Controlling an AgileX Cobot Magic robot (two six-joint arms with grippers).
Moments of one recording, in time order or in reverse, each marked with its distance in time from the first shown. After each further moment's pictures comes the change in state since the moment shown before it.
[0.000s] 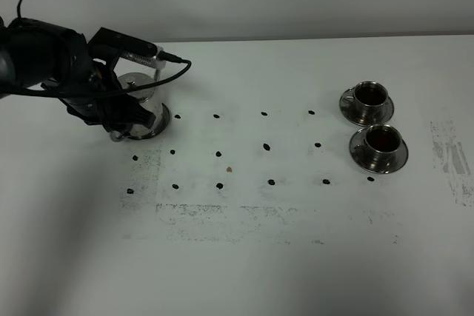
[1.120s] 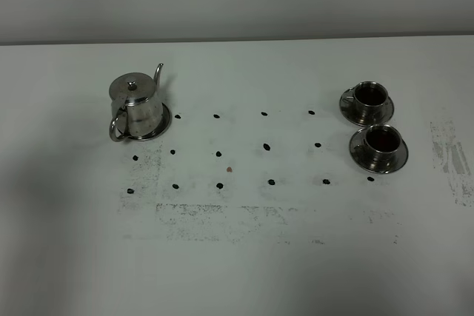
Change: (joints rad) left arm 0.342 -1.155 0.460 0.162 0.279 -0.013; right arm 0.000 0.000 0.000 0.000 0.000 0.000
